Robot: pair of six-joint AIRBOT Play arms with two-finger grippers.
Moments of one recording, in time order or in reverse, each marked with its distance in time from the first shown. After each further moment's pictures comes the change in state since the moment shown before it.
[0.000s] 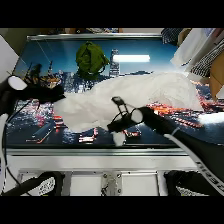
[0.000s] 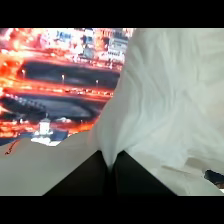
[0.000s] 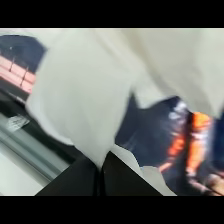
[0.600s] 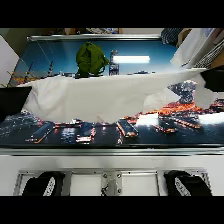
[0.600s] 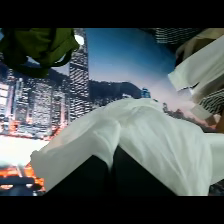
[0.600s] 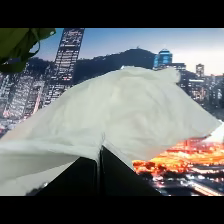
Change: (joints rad) left arm -0.047 0.749 -0.006 -0.040 -0.024 -0.241; right arm -0.629 0.562 0.459 -0.250 0.393 0.071
